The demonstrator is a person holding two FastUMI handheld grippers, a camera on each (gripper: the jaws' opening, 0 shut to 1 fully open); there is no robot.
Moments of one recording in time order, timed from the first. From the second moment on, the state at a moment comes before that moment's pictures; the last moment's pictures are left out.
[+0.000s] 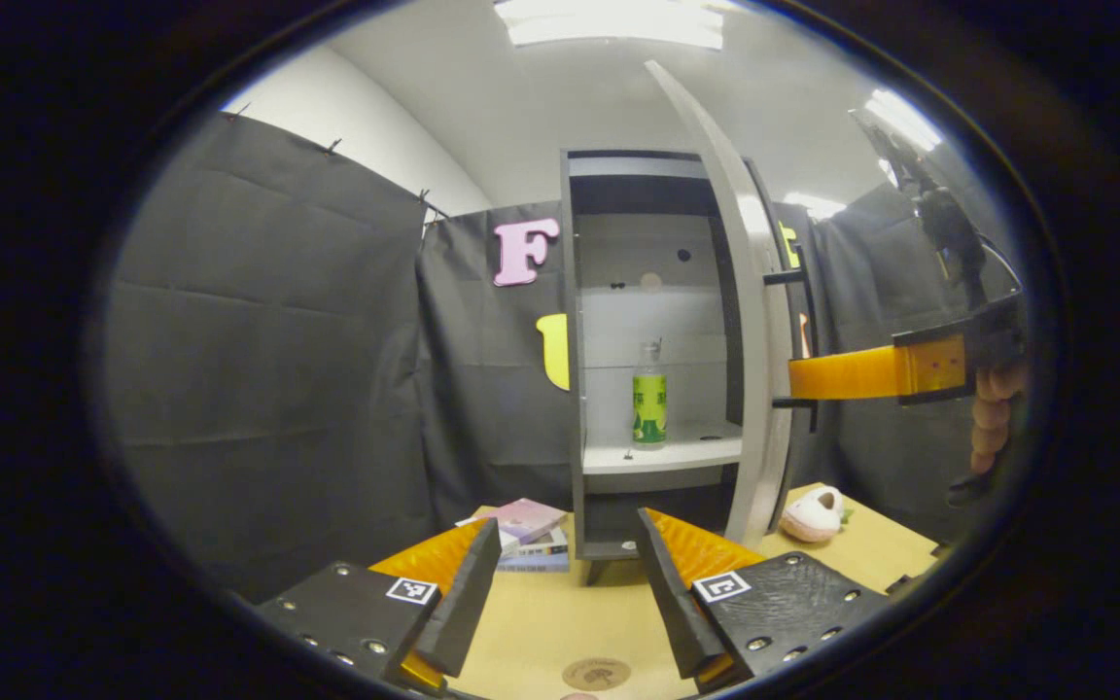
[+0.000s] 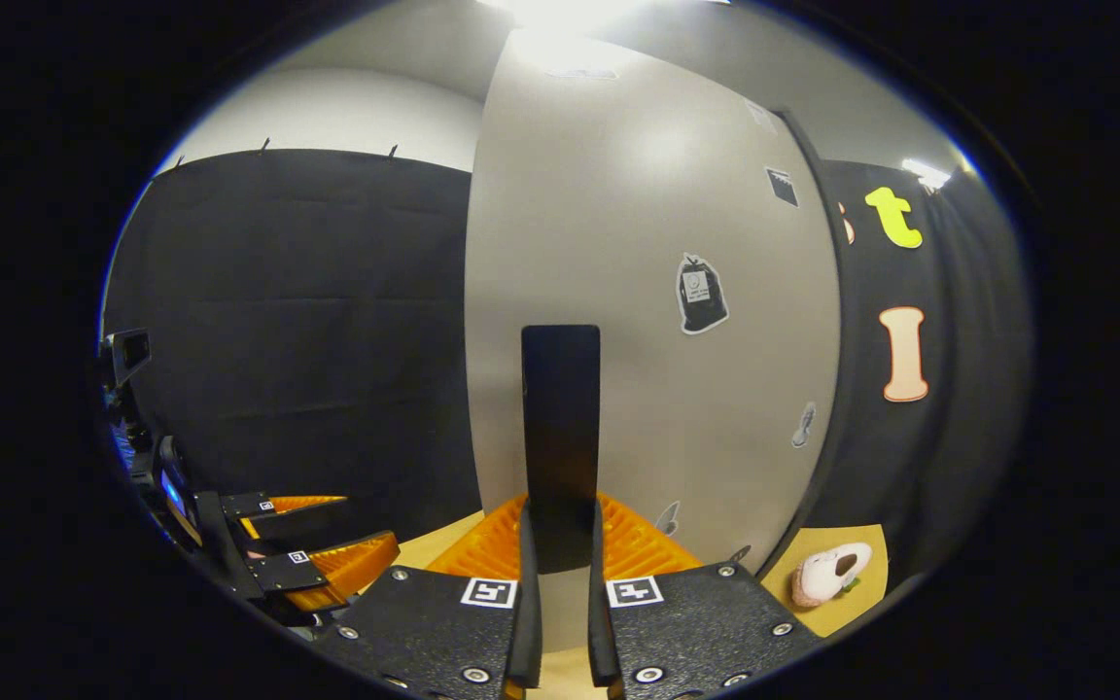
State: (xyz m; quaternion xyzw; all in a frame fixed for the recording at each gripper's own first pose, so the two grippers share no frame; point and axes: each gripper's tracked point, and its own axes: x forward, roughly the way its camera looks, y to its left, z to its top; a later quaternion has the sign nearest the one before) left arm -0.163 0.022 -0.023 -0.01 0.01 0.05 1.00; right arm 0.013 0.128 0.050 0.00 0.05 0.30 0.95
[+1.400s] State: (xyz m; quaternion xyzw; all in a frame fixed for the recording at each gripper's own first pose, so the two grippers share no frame) left arm 0.057 -0.060 -0.004 0.03 0.01 0.05 1.00; right arm 0.004 0.052 0.052 0.05 0.01 0.09 0.99
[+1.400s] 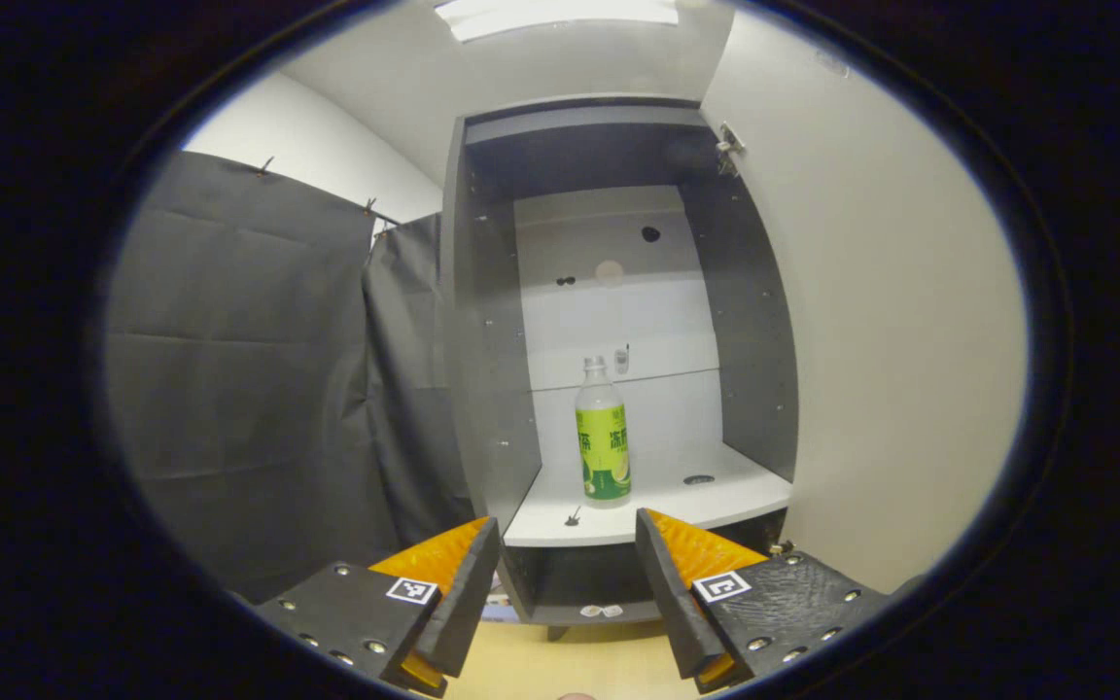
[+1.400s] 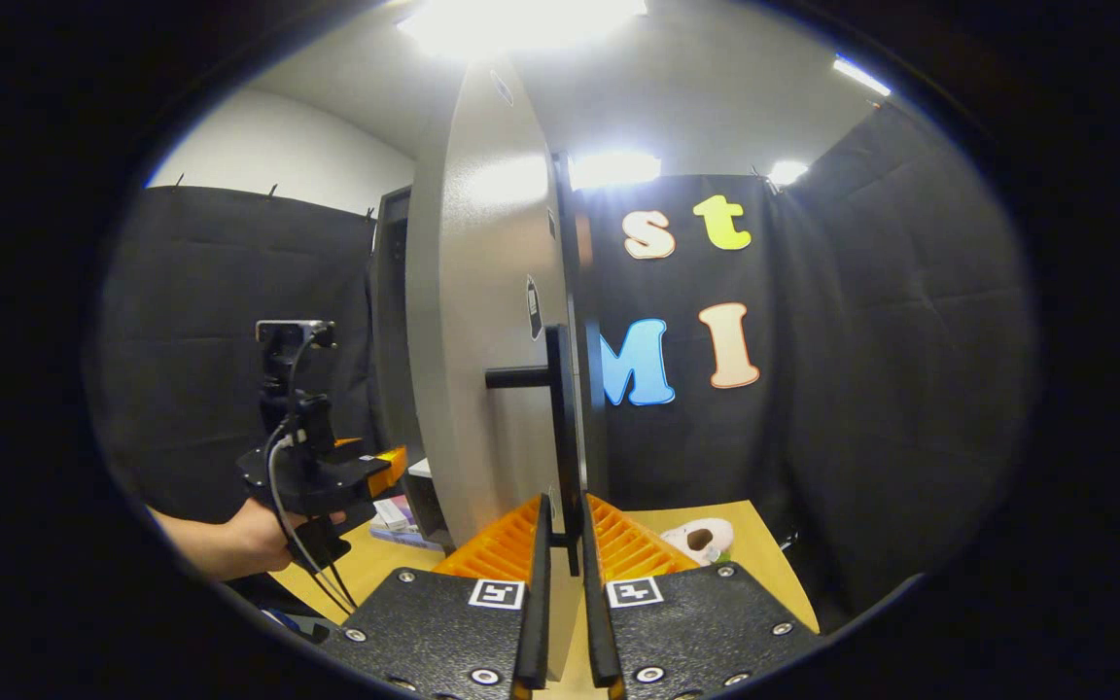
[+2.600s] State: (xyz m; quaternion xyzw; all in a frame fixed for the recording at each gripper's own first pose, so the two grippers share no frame) left arm 0.313 -0.083 -0.034 0.04 0.00 -0.02 1.00; right arm -0.020 -0.030 0.056 0.10 -0.04 -0.16 0.98
